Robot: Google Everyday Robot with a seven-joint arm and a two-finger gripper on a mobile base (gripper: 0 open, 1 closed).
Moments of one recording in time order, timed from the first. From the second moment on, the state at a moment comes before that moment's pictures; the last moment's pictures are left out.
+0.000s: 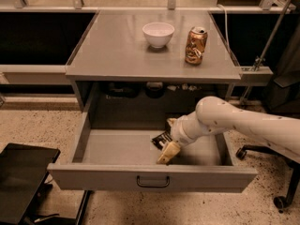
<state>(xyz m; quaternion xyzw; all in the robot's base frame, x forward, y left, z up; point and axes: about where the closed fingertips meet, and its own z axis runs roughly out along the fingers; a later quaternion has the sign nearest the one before) 0.591 -0.068 0.600 -0.58 0.75 0.16 0.28</state>
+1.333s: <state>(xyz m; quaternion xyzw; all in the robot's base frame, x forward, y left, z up) 0.619 -0.071 0.575 -0.57 0.76 0.16 0.26</state>
